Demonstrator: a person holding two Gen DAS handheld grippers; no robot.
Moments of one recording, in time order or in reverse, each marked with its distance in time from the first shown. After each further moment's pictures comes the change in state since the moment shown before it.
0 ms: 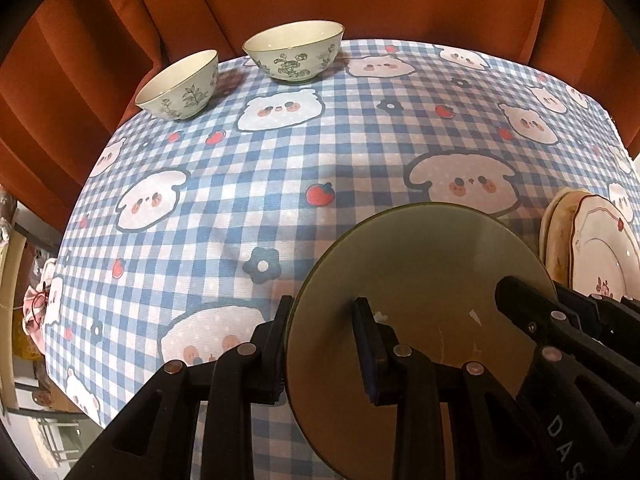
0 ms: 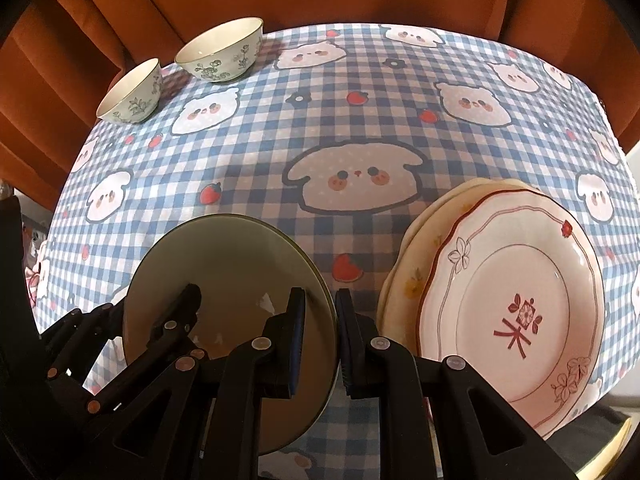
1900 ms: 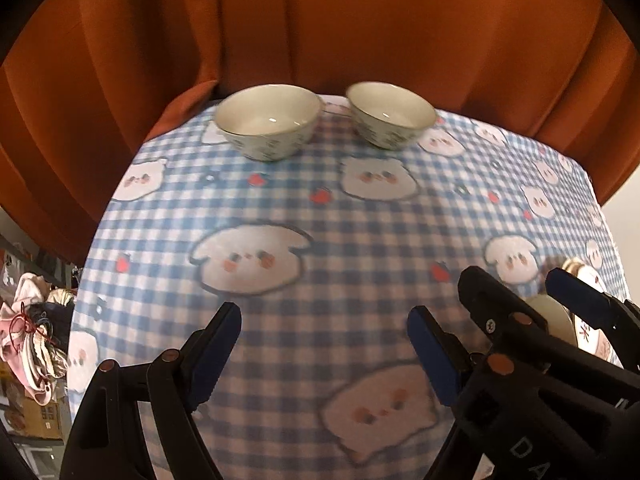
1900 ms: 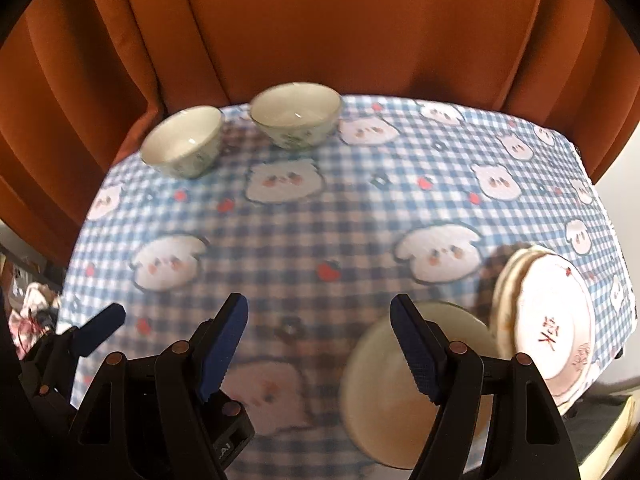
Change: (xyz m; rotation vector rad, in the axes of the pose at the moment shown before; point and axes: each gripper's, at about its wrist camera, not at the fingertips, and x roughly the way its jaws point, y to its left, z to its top) left arm -0.017 0.176 0.042 -0.041 -0.097 -0.181; right arm -0.035 0.165 0.042 0.050 -0.200 -0.137
